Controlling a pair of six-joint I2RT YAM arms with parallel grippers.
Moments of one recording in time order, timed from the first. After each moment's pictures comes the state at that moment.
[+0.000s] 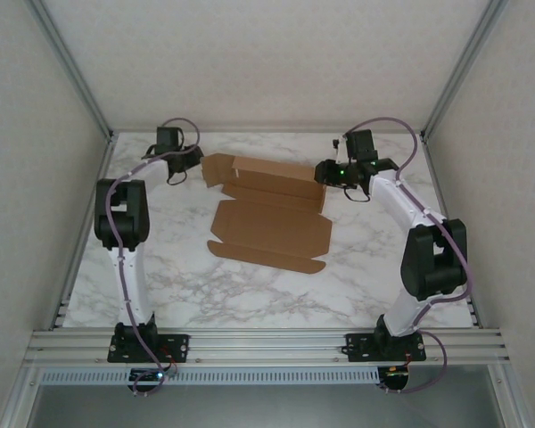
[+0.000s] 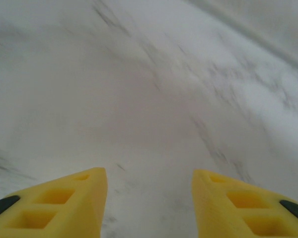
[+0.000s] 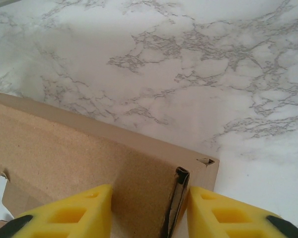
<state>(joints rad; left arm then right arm) -0.03 2.22 1.63 -0.17 0.20 -0.48 0.27 1.71 1.37 -0.53 -0.27 0.31</state>
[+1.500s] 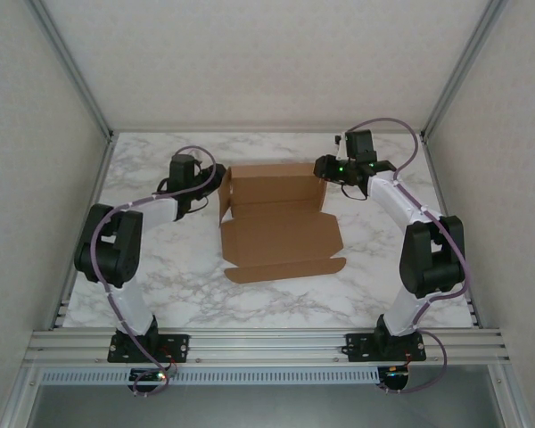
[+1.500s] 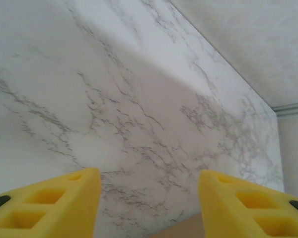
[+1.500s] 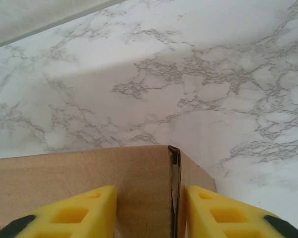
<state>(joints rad) -0.19 1.81 1.03 0.23 0.25 -0.79 0.27 1.73 1.34 -0.40 -0.26 0.40</state>
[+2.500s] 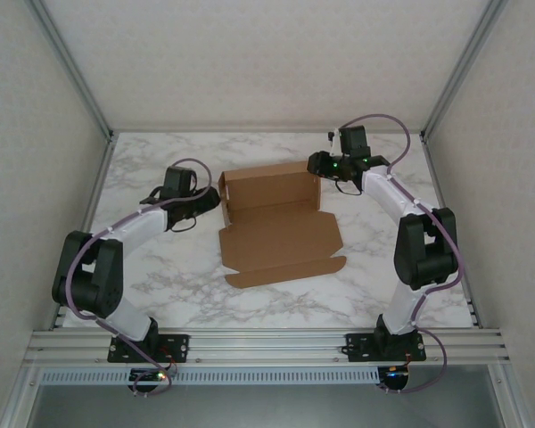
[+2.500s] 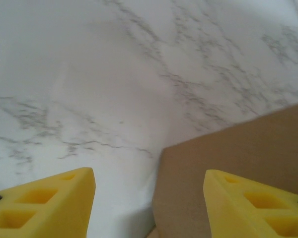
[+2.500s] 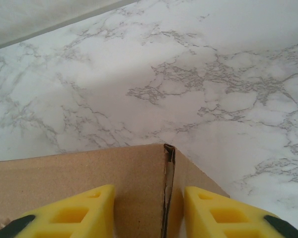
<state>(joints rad) -0.22 1.58 0.93 -0.17 0.13 -0.63 0.28 1.80 1.41 -0.39 -0.29 0.40</state>
